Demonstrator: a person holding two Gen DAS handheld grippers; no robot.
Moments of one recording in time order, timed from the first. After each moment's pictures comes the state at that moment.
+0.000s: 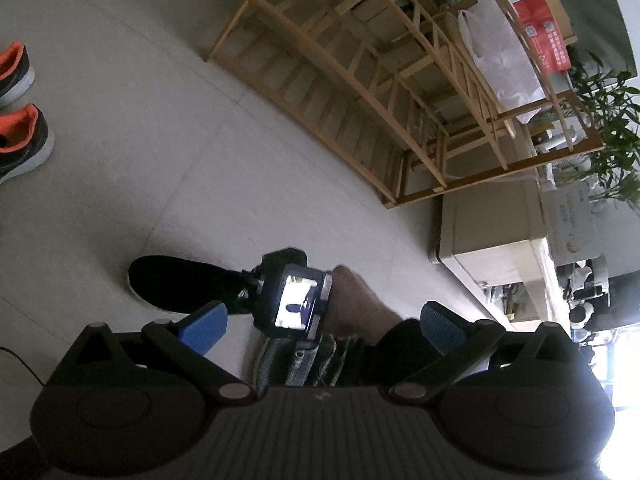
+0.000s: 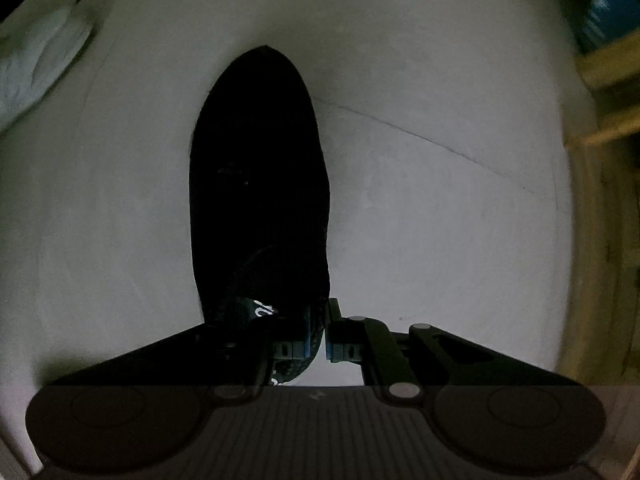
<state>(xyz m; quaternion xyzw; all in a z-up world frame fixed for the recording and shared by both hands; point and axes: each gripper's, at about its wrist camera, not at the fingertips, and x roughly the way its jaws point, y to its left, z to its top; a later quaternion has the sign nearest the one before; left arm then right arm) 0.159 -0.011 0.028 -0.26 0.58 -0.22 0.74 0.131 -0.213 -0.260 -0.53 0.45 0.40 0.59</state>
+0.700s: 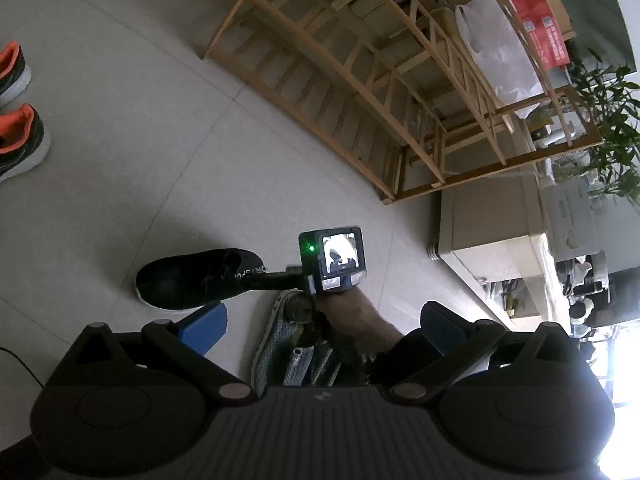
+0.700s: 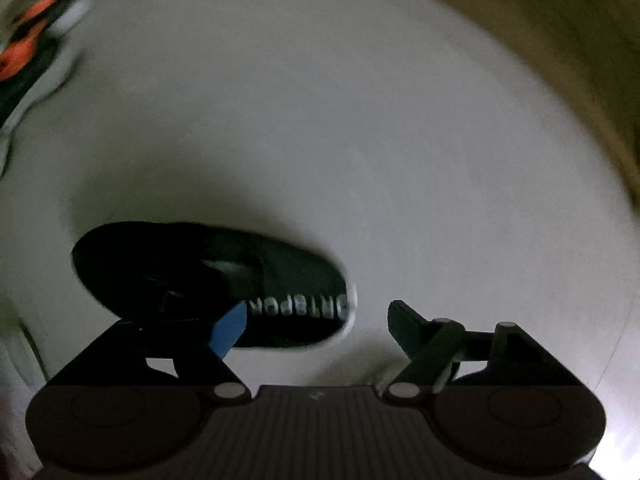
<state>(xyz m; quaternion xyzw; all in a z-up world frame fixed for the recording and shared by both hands) 0.156 -0.016 0.028 -0.26 0.58 -0.23 0.74 0.203 -0.302 -0.263 -0.06 0.68 0.06 0.73</state>
